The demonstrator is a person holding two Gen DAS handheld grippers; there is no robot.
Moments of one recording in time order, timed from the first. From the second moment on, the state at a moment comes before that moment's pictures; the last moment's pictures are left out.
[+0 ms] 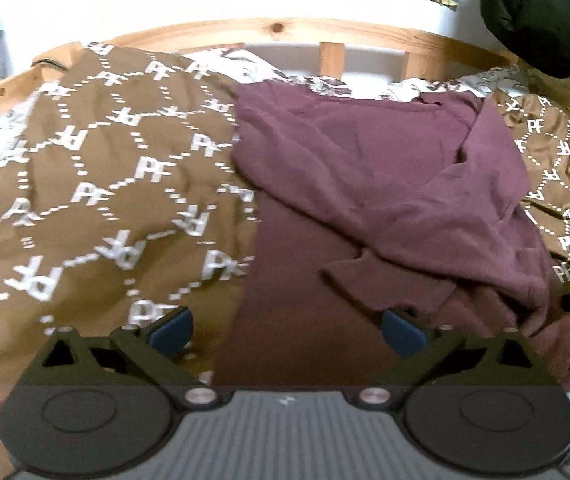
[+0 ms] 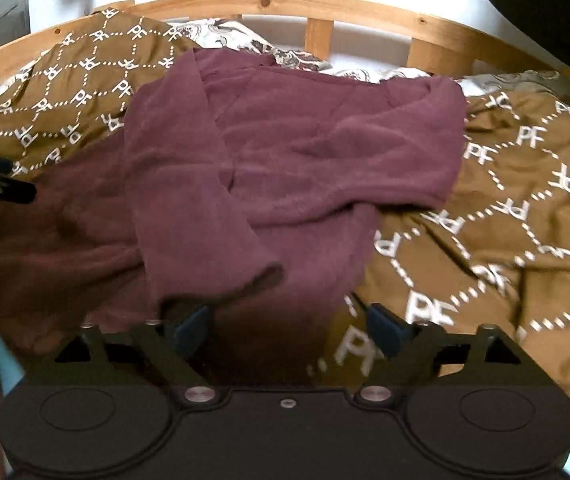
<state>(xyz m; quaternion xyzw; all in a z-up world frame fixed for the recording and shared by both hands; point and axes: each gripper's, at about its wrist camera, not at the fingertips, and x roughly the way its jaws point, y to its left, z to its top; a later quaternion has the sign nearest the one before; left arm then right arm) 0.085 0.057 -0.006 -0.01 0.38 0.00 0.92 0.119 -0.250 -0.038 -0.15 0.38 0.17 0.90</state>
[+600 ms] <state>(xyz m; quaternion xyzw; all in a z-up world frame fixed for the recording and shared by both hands) 0.077 0.074 -0.011 -0.04 0.40 0.02 0.91 0.055 -0.231 -0.034 -0.28 0.38 0.23 0.85</state>
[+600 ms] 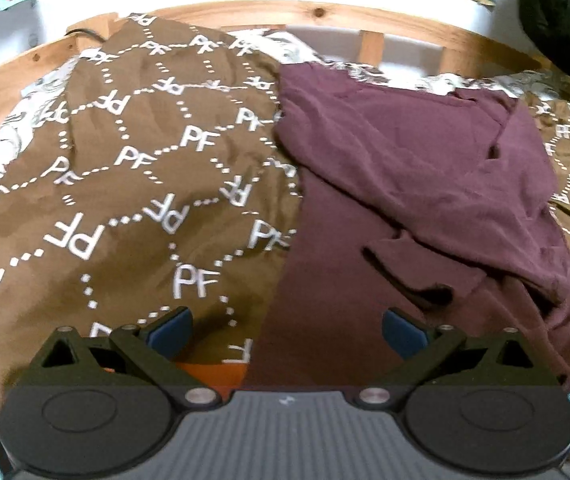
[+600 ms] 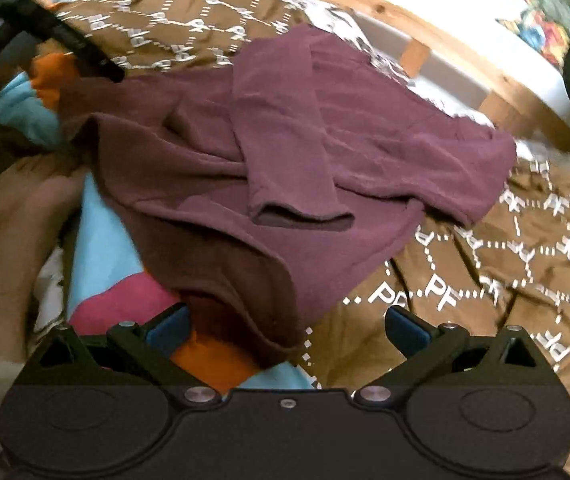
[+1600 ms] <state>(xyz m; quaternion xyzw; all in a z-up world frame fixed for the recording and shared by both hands) 0.089 -0.027 -0.014 0.01 0.40 -0.21 0.89 0.130 -0.239 -0.003 -0.01 0.30 0.22 0.93</state>
